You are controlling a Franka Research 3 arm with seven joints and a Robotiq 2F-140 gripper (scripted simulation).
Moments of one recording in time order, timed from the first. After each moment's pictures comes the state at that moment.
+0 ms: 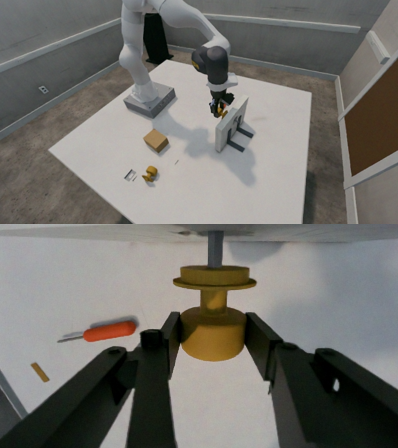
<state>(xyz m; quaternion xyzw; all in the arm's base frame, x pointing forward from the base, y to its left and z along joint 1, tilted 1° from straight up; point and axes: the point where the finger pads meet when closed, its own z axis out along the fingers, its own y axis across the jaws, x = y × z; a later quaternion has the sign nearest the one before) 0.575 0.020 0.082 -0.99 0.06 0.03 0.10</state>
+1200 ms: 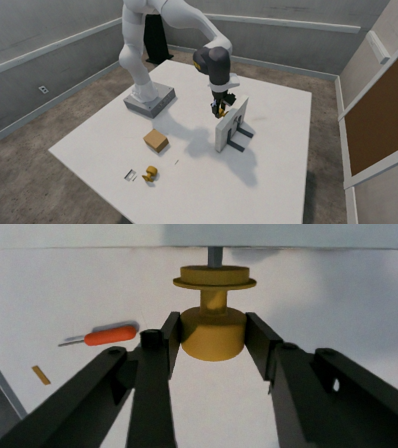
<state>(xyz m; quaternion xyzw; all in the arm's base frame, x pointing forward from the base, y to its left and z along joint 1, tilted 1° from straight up) 0.583 0.019 0.082 -0.99 0.06 0.03 0.10</state>
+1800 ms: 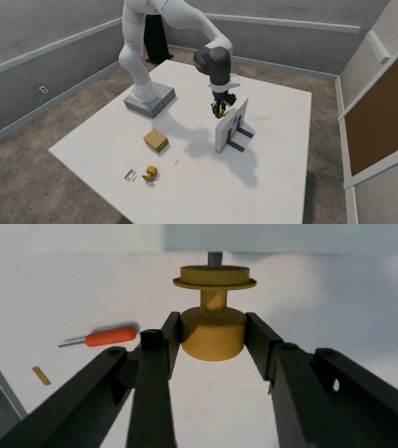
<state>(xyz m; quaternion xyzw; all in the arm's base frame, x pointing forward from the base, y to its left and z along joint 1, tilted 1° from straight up) 0.586 0.019 0.082 -0.99 0.06 0.03 0.10</state>
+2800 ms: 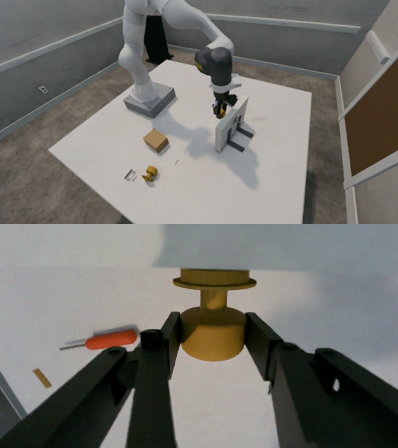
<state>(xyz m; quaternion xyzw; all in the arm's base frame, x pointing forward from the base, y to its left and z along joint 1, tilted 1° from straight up) 0.592 0.018 0.082 -0.99 0.06 0.03 0.10</state>
